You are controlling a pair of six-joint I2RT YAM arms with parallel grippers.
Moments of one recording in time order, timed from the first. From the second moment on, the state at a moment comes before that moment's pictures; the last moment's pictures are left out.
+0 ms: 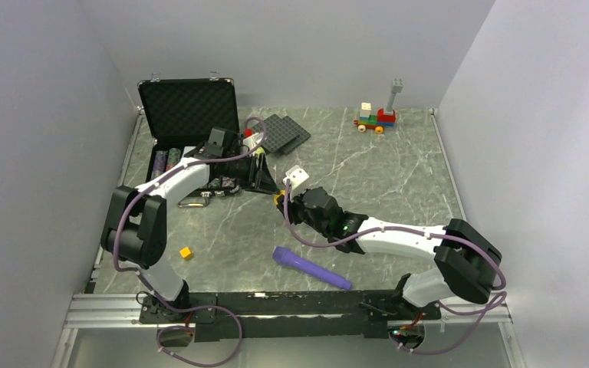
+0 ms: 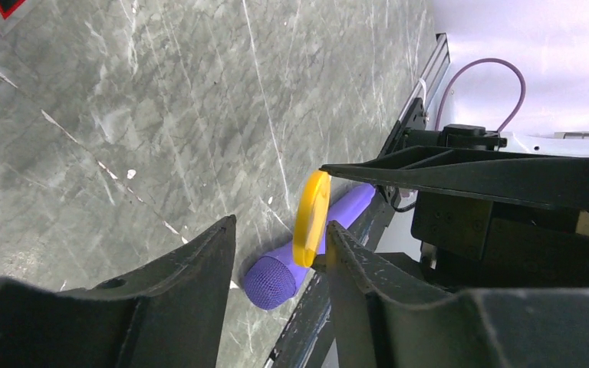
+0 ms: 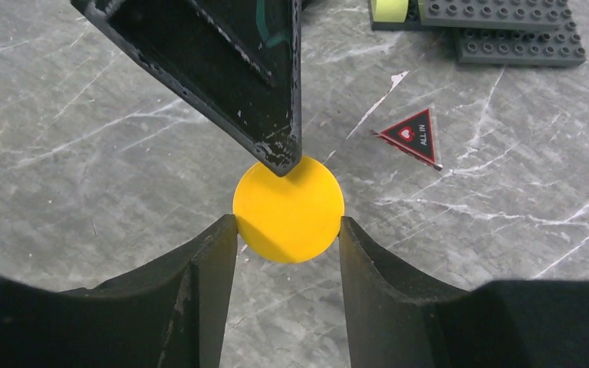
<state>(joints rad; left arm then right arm) -0.34 1.66 1.14 -0.36 0.89 -0.30 0.99 1.40 0.72 0.32 0.26 0.07</state>
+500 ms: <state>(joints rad) -0.37 1.72 1.14 -0.36 0.97 -0.31 1.00 1.39 0.70 0.34 0.29 0.05</state>
